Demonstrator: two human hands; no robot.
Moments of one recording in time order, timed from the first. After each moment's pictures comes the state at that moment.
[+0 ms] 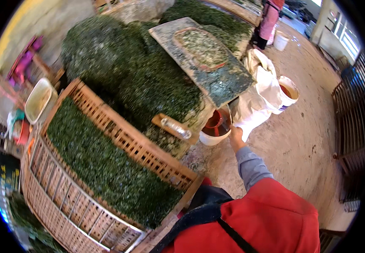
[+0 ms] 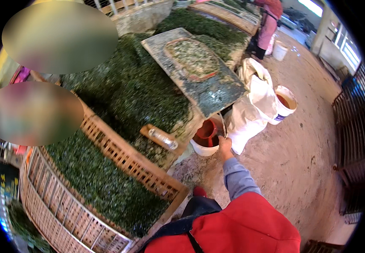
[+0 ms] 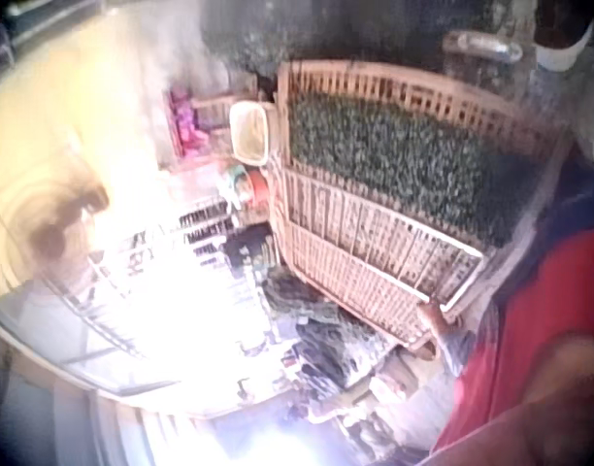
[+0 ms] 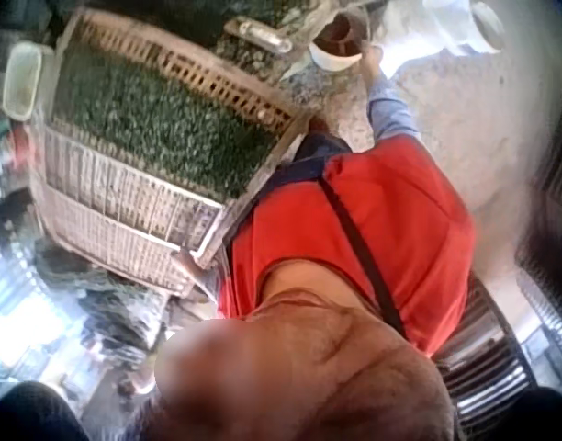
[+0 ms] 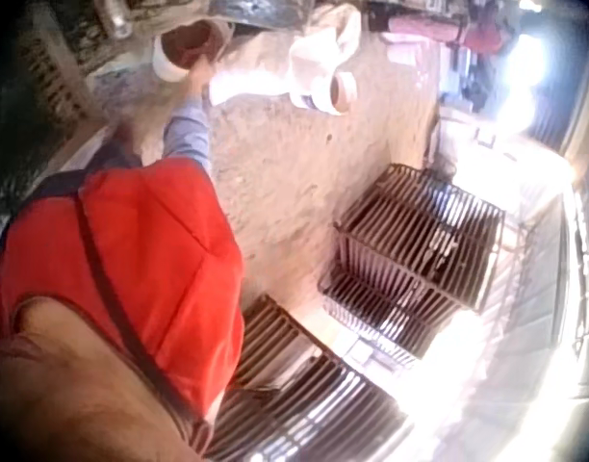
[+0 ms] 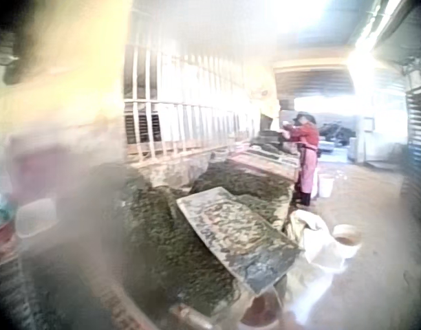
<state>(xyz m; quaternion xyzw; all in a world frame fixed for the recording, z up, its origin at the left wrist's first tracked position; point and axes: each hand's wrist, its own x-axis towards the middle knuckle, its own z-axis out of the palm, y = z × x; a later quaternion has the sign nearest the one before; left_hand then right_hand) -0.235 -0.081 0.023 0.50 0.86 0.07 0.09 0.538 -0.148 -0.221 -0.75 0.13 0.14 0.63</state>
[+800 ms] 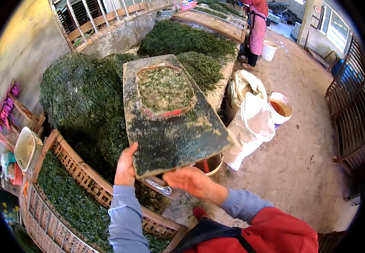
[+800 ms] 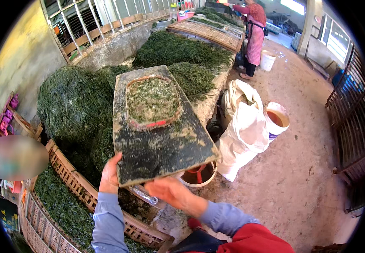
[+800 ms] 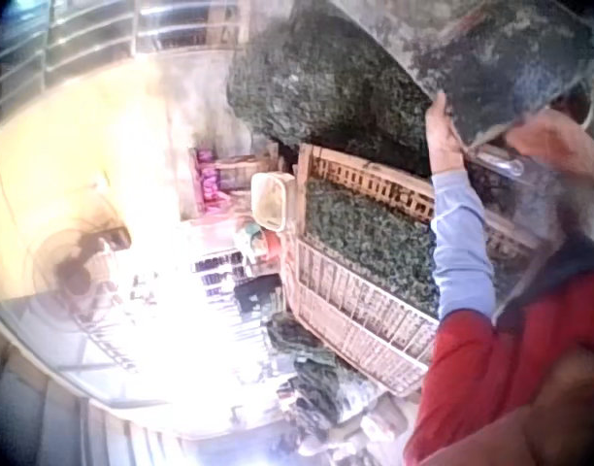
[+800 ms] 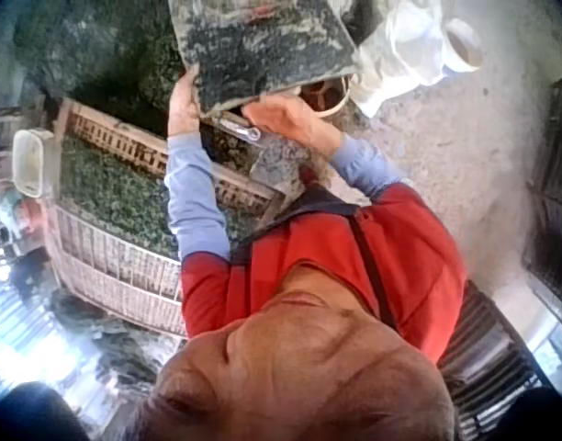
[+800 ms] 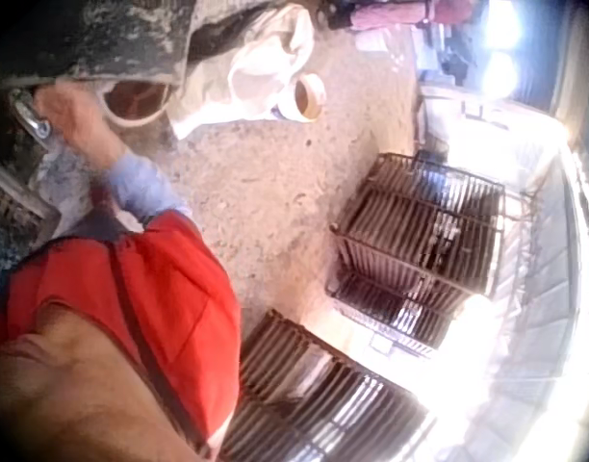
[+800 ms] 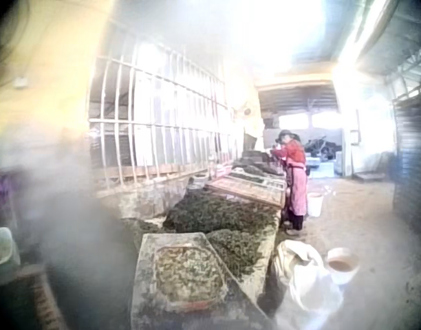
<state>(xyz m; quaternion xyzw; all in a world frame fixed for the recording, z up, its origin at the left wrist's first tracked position) 0.410 0.148 0.082 0.29 0.27 0.10 0.91 0.488 -0.076 0.071 -0.30 0.00 0.61 0.73</state>
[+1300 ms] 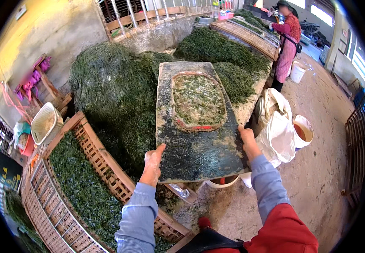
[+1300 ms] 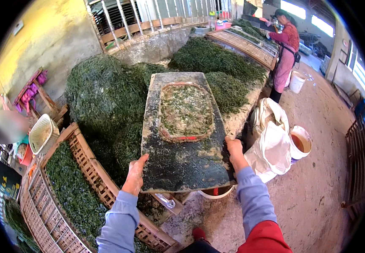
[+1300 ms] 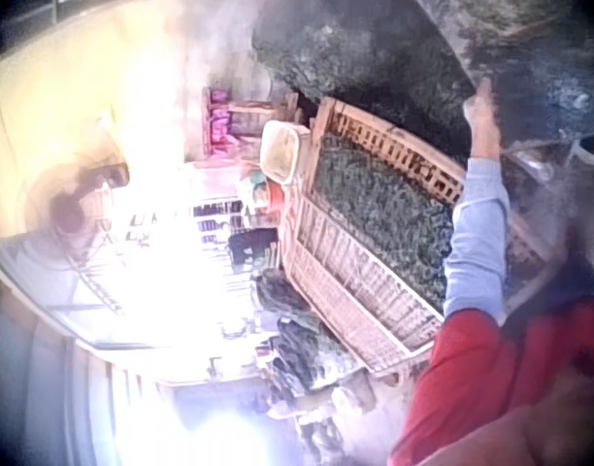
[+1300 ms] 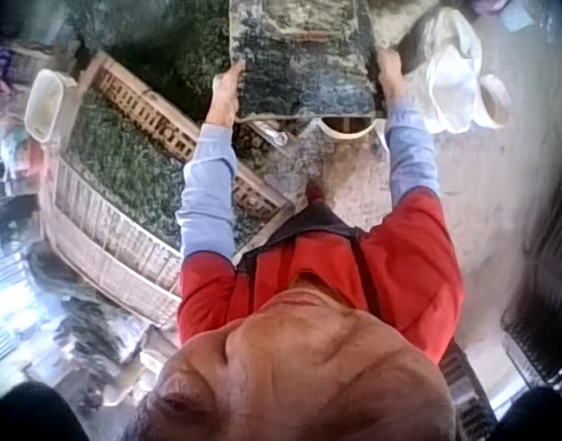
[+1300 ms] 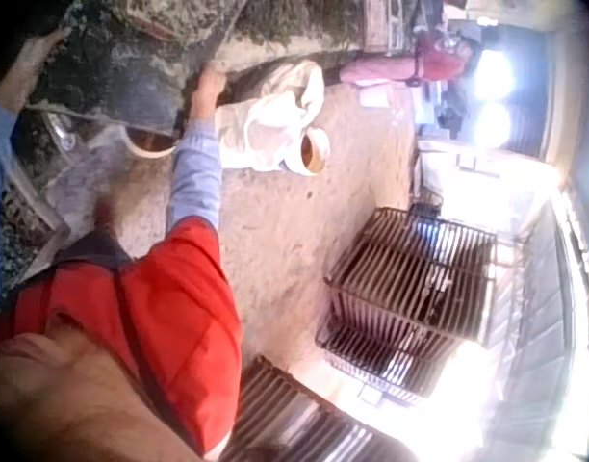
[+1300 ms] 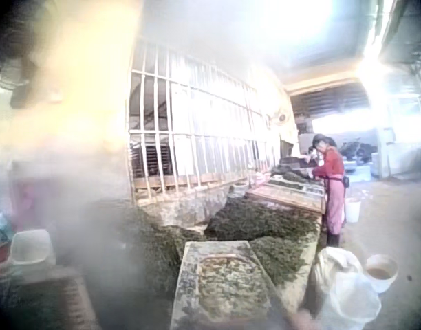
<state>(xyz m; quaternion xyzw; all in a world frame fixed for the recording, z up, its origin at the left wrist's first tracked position) 0.390 0.158 0.045 0.48 0.53 0.26 0.65 0.723 -0.030 -0.057 -0.75 -0.02 0.21 0.63</state>
